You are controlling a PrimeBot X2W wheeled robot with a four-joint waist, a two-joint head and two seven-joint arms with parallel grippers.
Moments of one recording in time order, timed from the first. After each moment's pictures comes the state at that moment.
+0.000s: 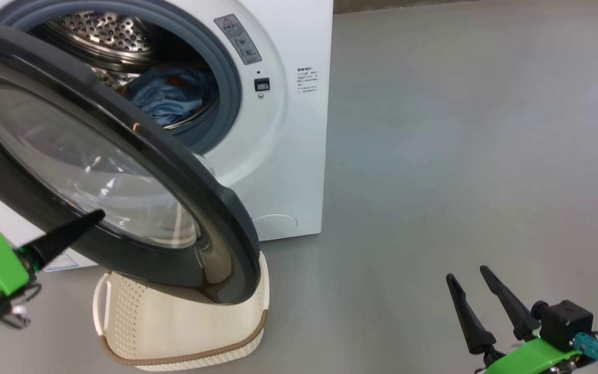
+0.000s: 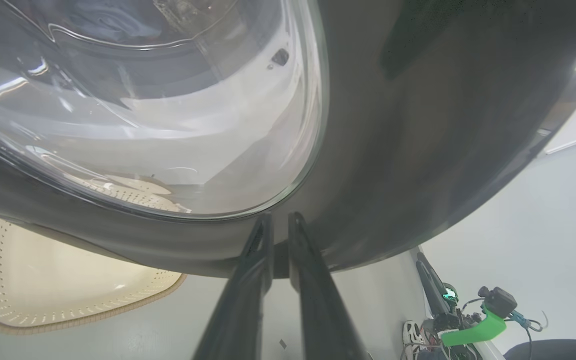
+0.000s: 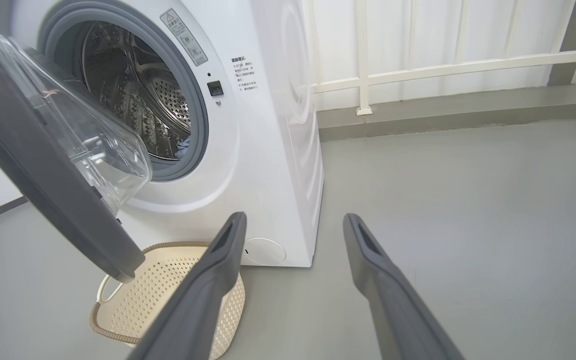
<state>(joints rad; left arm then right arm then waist) -0.44 0.64 -0.28 0.13 -1.51 -0.13 0.64 -0.04 -0.23 0.23 0.25 0.43 0.13 -0.26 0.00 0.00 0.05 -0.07</state>
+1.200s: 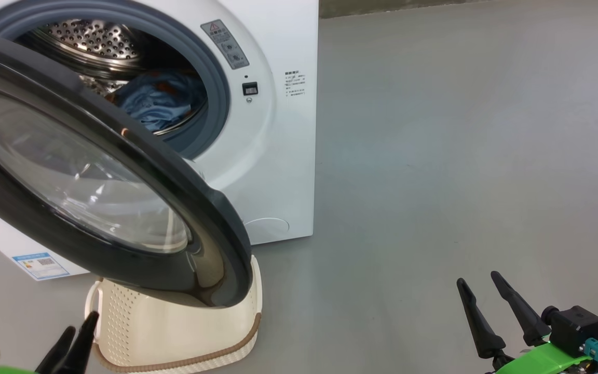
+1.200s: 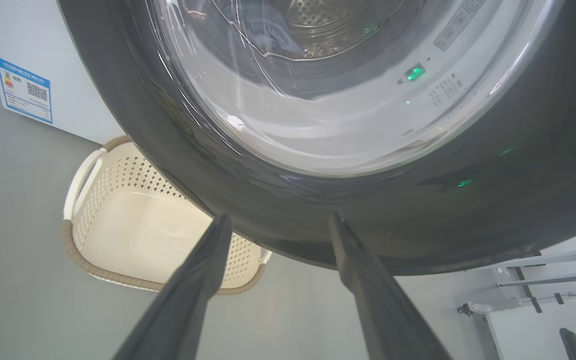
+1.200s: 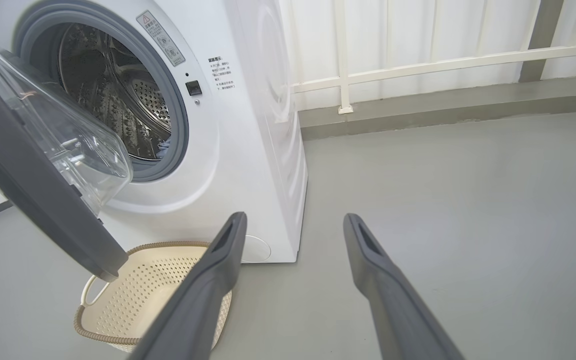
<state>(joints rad) -0.03 0.54 -0.31 0.19 -1.35 -0.13 -0.03 -0.01 -0.23 0.20 0.24 0.43 0.13 -0.26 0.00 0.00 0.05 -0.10</state>
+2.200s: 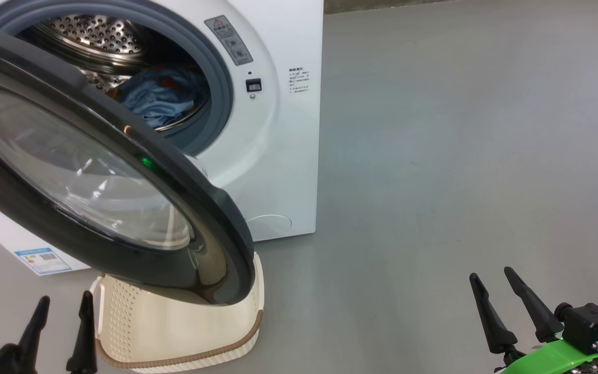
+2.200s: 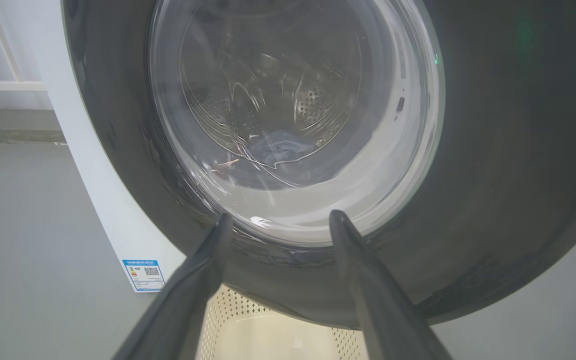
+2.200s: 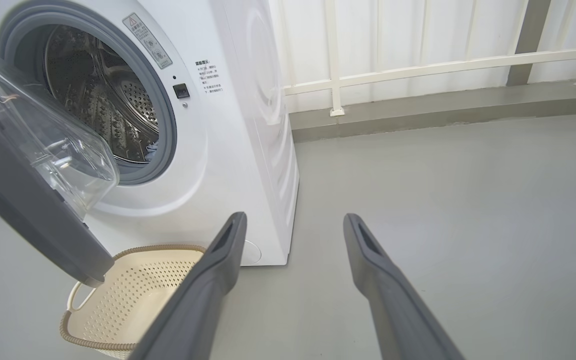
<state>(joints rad) 0.05 0.23 0.00 0.14 -0.42 -0.13 -0.26 -0.01 -0.24 0.16 0.24 0.43 0.13 -0.26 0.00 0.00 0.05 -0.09</state>
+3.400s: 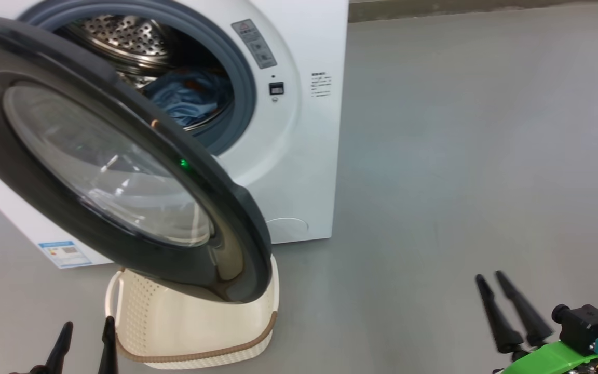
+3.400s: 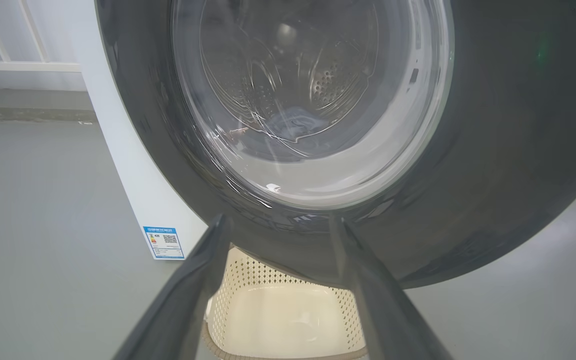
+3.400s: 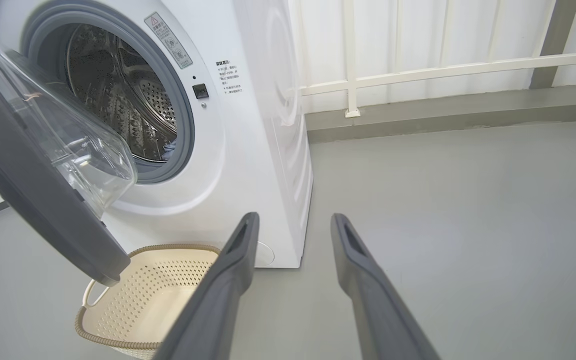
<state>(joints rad) 0.10 0.14 0.03 0.16 -0.32 -0.13 -0.26 -0.01 -0.24 0.17 0.25 0.43 0.13 -0.26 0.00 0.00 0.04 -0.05</state>
